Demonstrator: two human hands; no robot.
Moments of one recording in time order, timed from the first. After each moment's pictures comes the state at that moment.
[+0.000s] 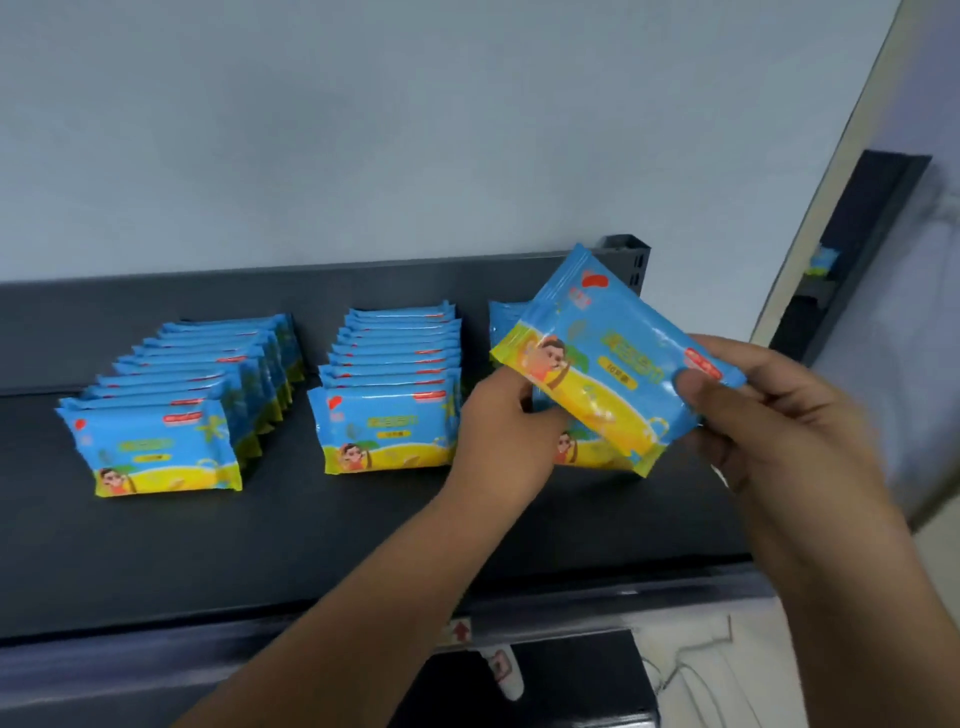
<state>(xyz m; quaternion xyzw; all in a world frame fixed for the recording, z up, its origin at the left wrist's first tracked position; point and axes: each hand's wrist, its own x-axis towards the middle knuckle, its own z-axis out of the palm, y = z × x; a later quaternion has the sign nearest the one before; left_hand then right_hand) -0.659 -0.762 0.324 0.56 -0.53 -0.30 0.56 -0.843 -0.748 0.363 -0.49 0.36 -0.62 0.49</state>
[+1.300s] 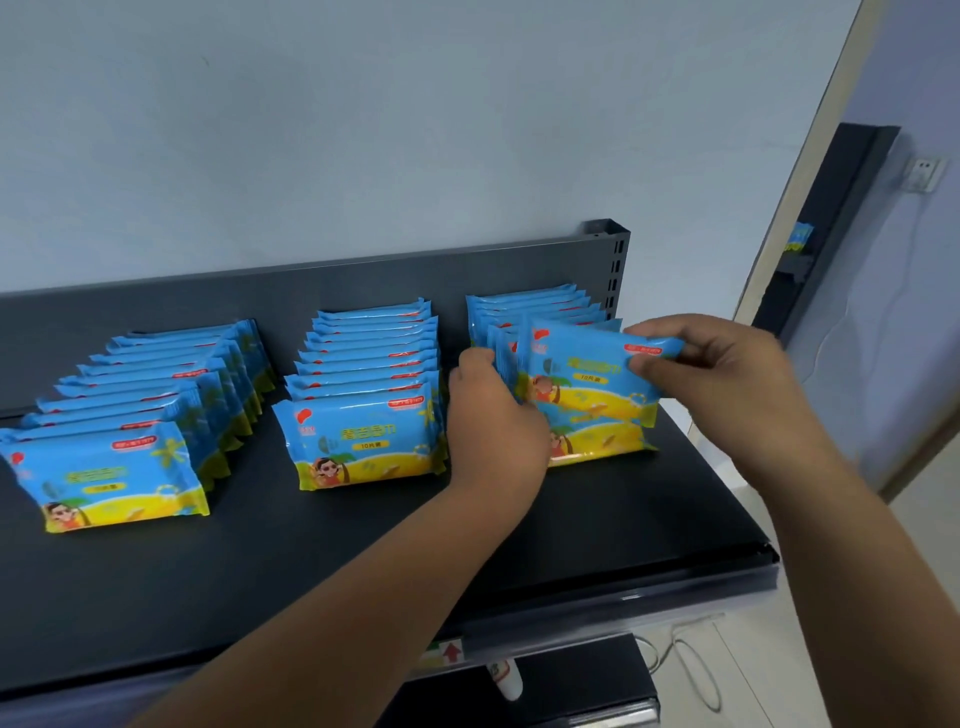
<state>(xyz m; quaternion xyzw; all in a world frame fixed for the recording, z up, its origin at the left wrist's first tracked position) -0.663 -0.805 0.301 0.68 -0.49 -0.16 0.51 -0.852 -0.829 0.348 -0.65 0.44 -0.51 0.35</state>
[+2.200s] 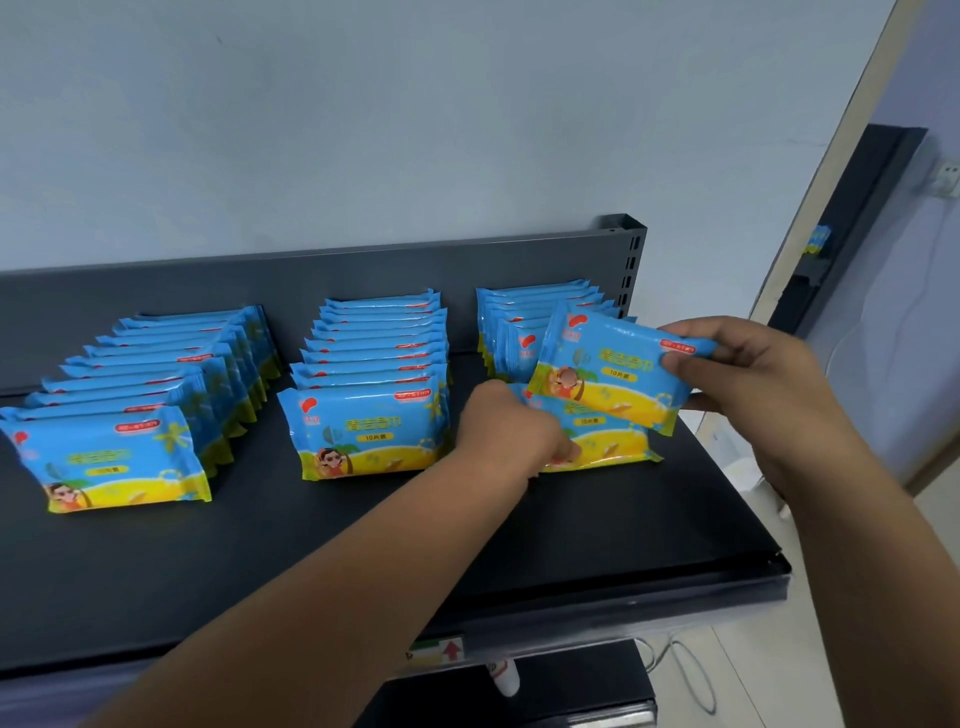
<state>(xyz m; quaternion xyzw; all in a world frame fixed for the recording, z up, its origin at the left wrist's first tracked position) -0.665 -0.800 0.325 0.74 -0.41 -0.39 0.37 -0.870 -0.846 0.339 -0.62 0.44 -0.51 0.41</state>
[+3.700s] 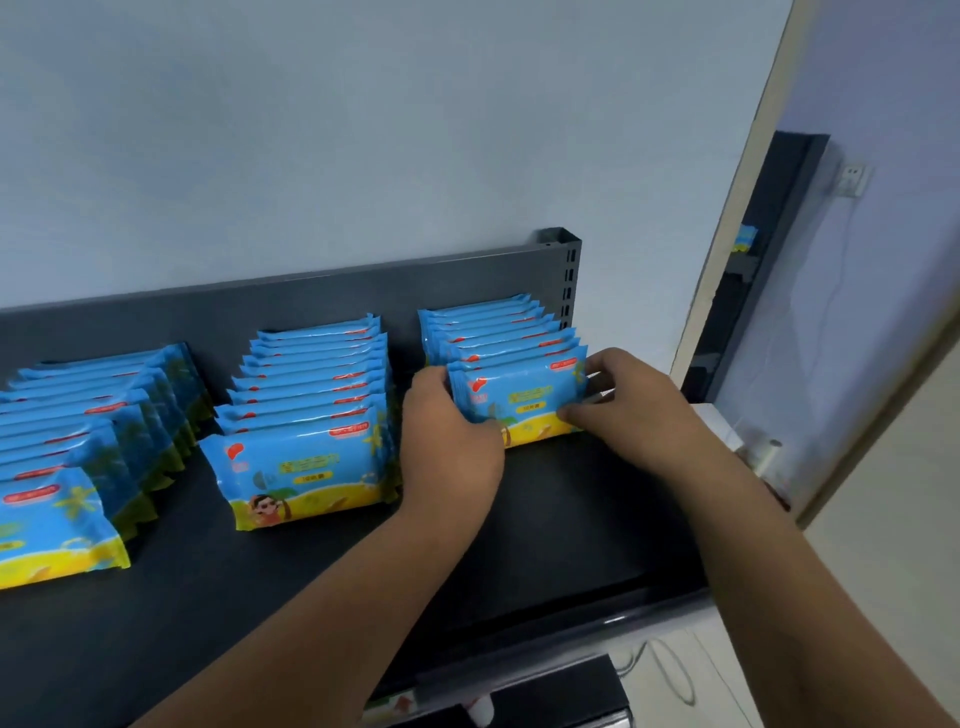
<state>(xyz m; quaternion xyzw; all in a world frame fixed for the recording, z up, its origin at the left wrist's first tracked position) -0.665 -0.809 0.300 0.65 -0.46 -0.23 0.56 -0.845 -0.858 0.327 -0.69 0.60 -0.31 0.26</state>
